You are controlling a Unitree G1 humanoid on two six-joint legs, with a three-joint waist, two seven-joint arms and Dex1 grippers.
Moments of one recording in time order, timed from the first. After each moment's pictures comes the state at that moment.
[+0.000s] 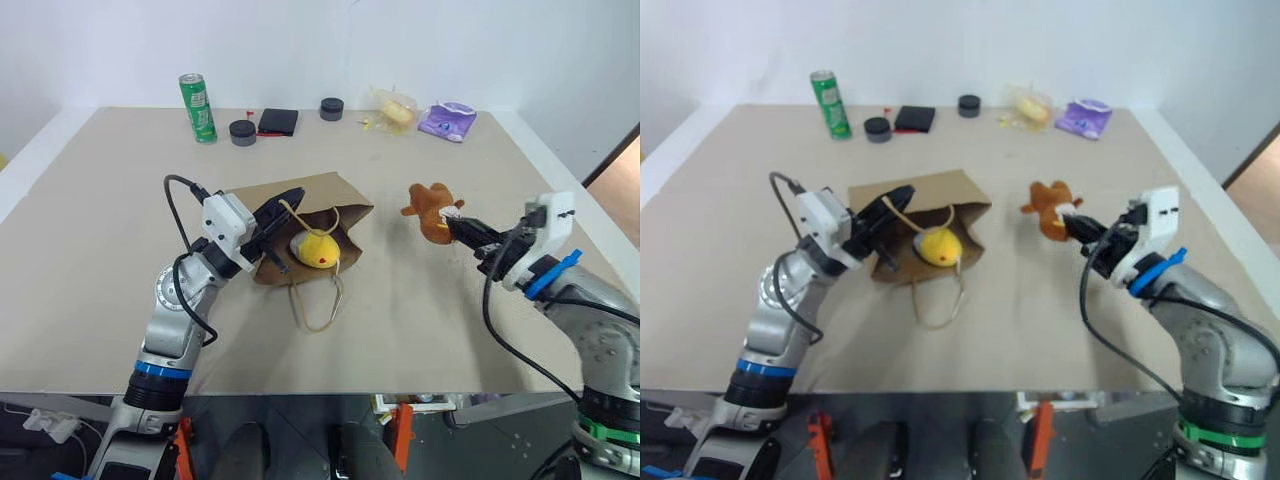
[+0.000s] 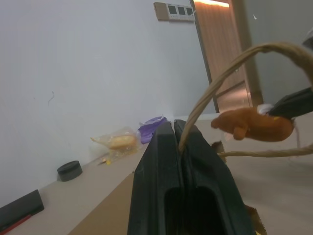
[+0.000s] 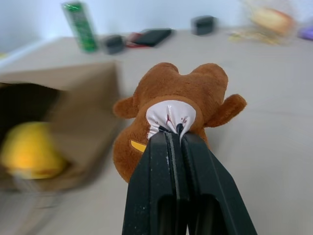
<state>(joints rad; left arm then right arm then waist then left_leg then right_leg) -0.45 0.26 -0.05 -0.06 -0.29 -0.18 -0.64 -0.26 -0.62 -0.46 -0.40 0.83 0.90 0.54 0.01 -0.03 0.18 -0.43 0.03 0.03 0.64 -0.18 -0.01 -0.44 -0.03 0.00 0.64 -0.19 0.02</state>
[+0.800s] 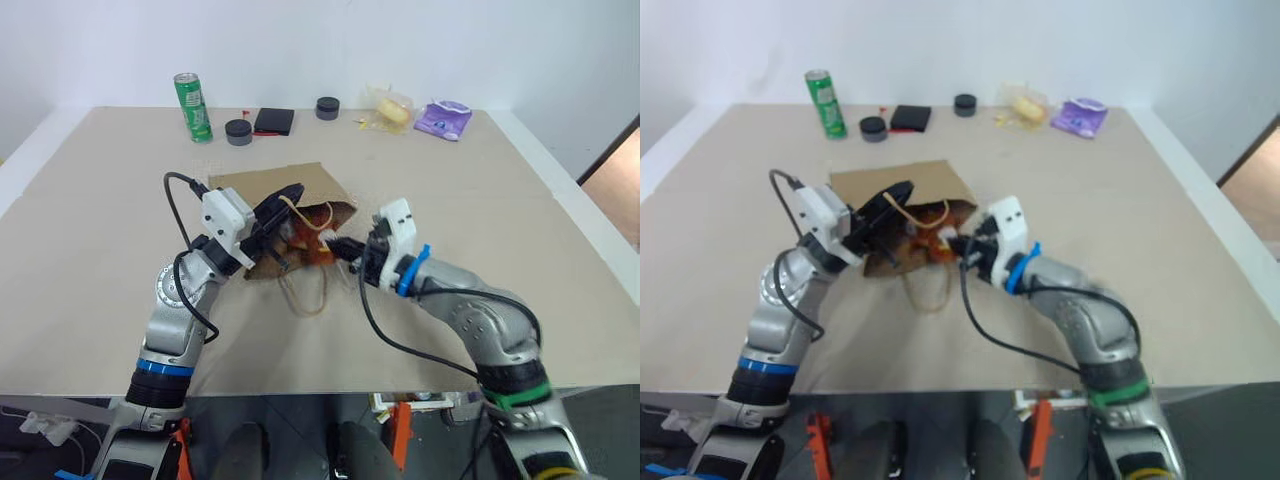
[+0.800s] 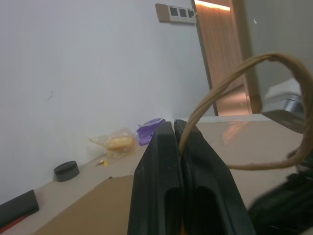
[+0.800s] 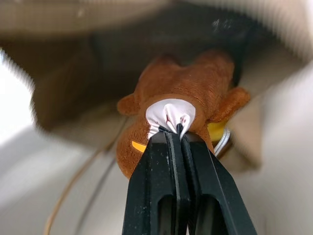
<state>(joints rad) -0.46 0.24 -0.04 -0.06 -0.29 -0.15 -0.64 -0.58 -0.31 0.11 -0.17 0.59 0.78 0.35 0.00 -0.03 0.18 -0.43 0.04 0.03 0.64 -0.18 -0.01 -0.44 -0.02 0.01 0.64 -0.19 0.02</state>
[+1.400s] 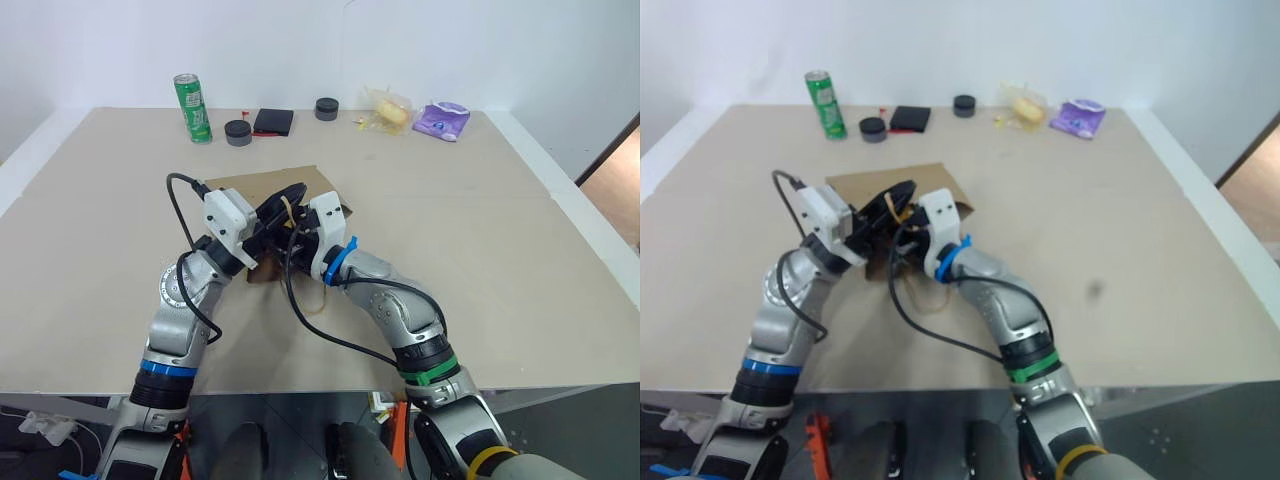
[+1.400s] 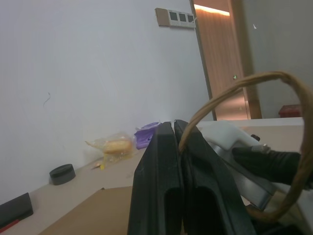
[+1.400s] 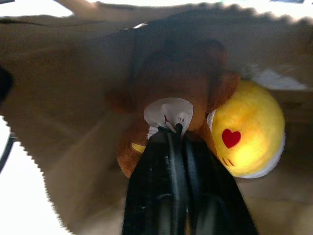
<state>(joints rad) -0.46 0.22 -0.04 -0.06 -0.29 -0.15 -0.63 -0.66 -0.04 0.20 0.06 0.39 0.60 0.35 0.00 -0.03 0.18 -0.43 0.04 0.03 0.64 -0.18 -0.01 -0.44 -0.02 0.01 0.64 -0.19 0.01</state>
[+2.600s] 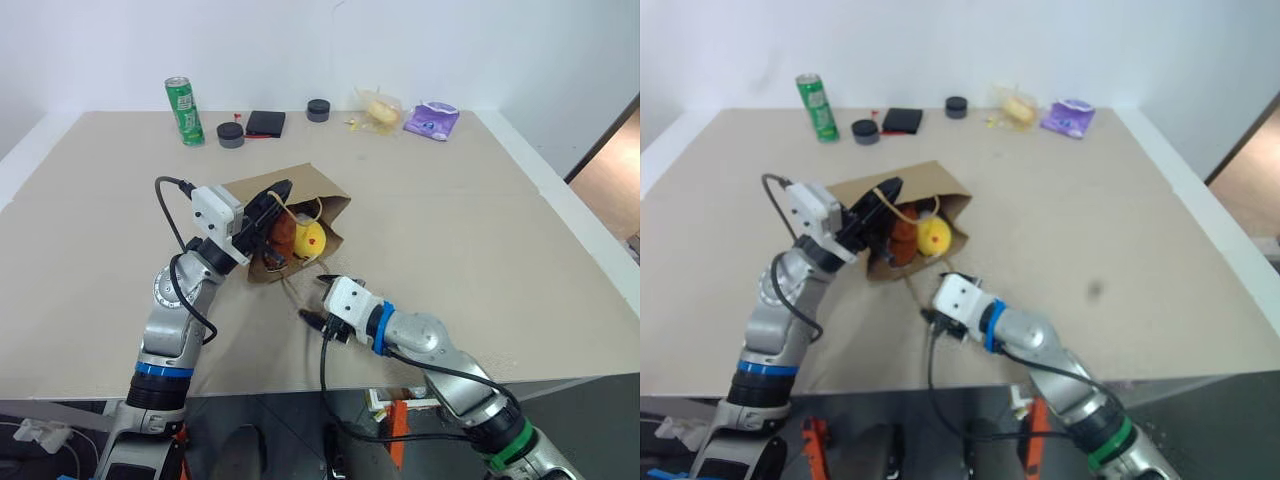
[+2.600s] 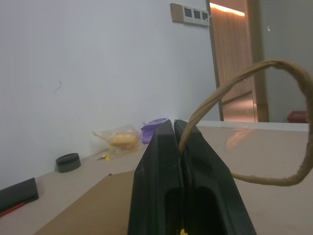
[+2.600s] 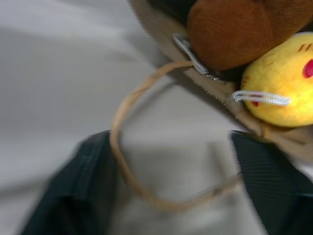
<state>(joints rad) -0.45 0.22 0.00 -0.06 -0.32 -0.10 -0.60 -0.31 -0.44 0.46 -0.26 -0.08 0.33 0.49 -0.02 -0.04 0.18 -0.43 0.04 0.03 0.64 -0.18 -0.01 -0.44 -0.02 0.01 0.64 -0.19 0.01</state>
